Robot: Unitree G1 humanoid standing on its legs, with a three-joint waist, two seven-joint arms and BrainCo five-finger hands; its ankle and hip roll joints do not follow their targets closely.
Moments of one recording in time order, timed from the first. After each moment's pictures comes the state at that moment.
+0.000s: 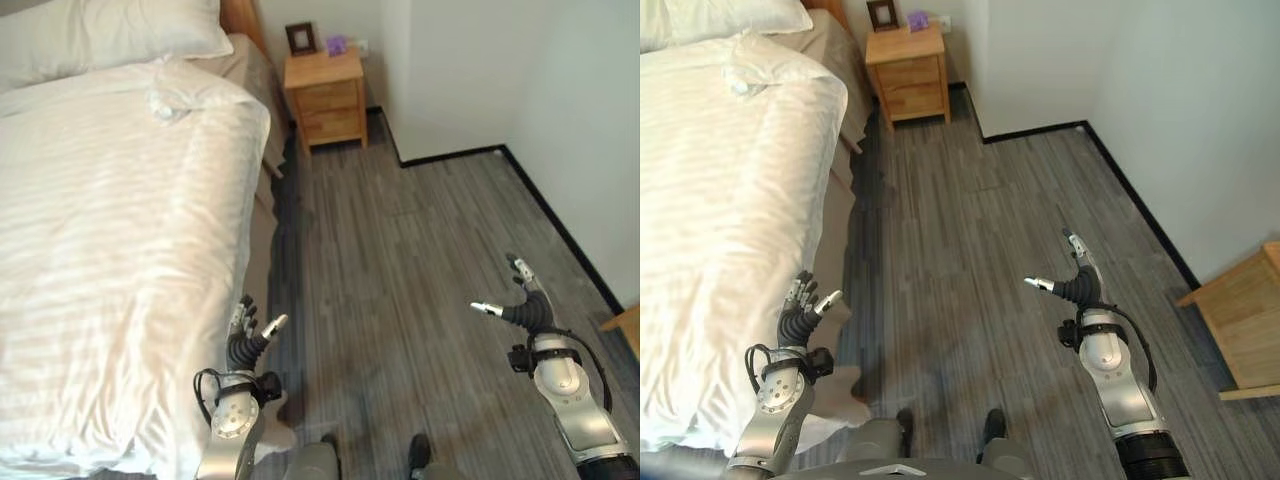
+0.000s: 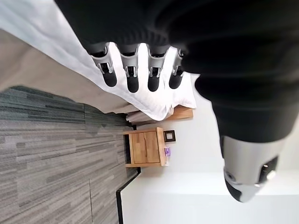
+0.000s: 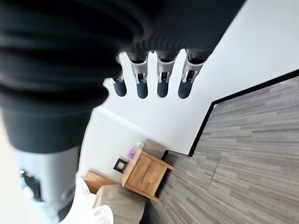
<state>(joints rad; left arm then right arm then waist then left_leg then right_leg) 0.18 0.21 -0.06 0.10 -0.23 -0.19 0.31 0.04 -0.48 0.05 0.02 -0.12 -0.07 -0.21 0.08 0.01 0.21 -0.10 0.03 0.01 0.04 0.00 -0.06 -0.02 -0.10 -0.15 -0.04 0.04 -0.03</state>
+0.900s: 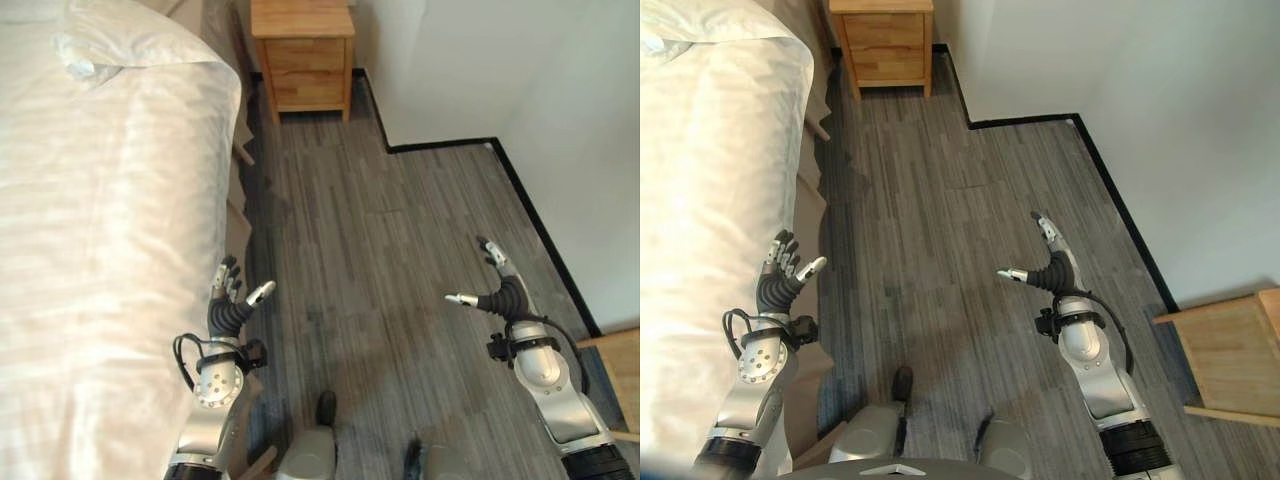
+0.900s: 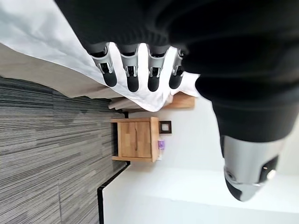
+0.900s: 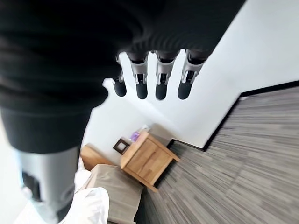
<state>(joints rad) 0.10 0.32 -0.04 0.04 -0.25 -0.17 0.31 -0.03 -0.45 0.12 -0.08 -0.20 -0.07 -0.20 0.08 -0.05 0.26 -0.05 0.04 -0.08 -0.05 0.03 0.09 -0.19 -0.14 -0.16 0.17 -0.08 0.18</state>
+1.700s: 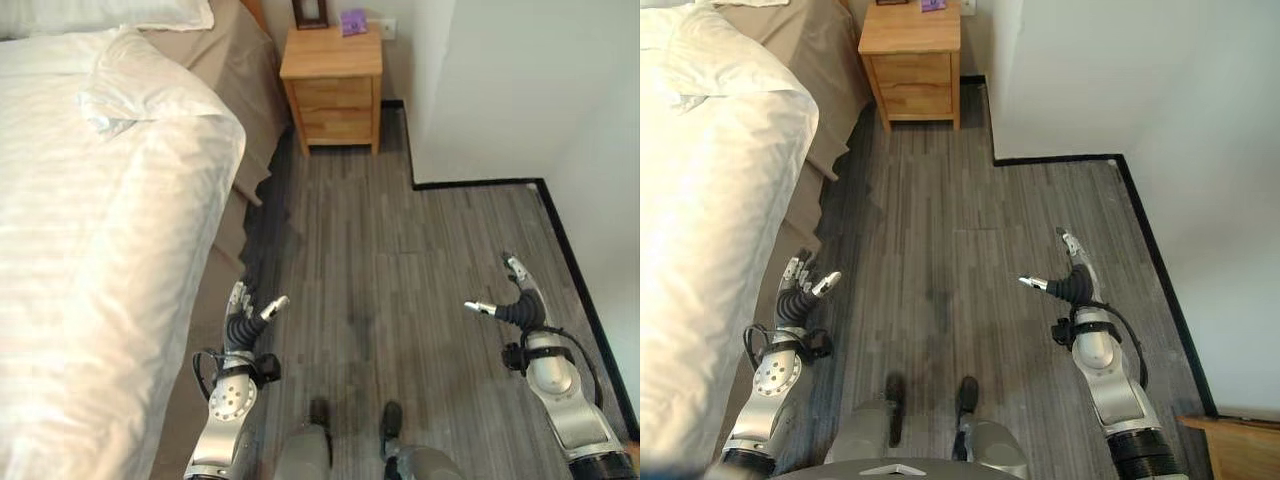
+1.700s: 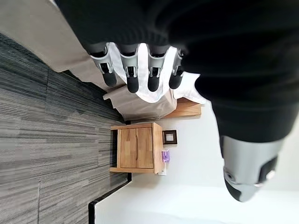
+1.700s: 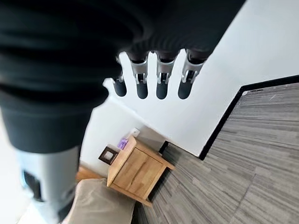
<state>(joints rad) 0.10 0.26 -0.07 0.06 -0.25 -0.17 0.31 0.01 -0.43 0.06 0.03 -0.19 -0.06 -0.23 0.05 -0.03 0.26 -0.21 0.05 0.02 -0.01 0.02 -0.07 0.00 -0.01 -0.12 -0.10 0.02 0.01</state>
